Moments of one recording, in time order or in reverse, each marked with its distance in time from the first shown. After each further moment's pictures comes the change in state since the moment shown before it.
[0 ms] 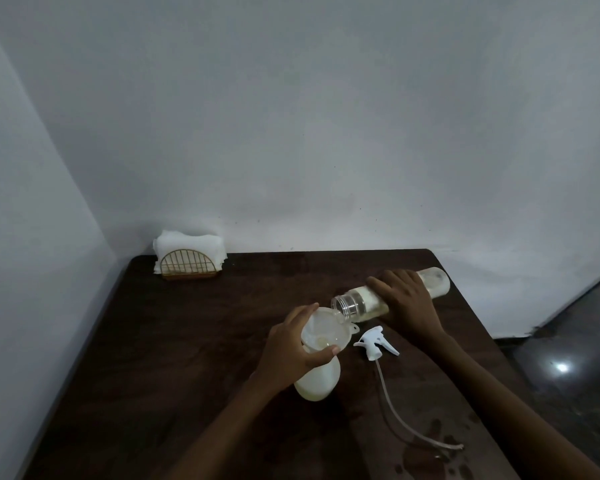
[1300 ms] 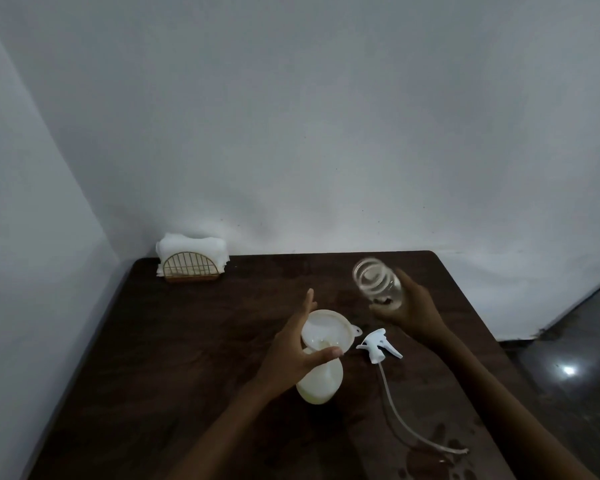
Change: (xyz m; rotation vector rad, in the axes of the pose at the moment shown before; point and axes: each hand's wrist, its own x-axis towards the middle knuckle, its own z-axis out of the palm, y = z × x) left_hand 0.001 -0.001 -0.004 -0.239 -0.110 -0.013; right_hand 0.003 -0.009 -0.019 0.732 -0.078 0.485
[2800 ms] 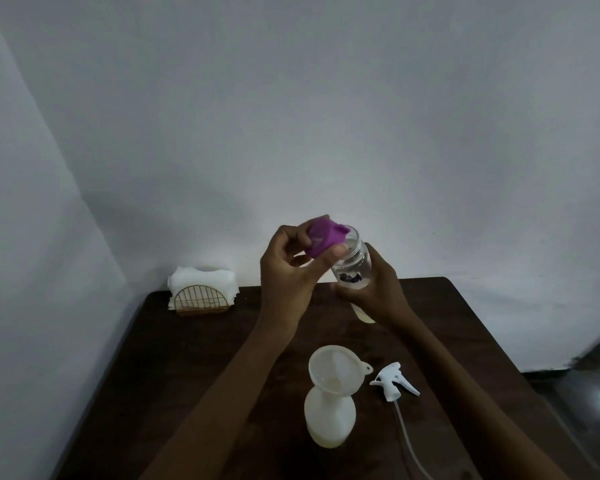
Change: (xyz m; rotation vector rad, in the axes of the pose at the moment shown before) left_hand 0.038 0.163 -0.059 -0.458 0.527 0.383; right_hand 0.055 -0.093 0.012 0.368 0.068 -0.132
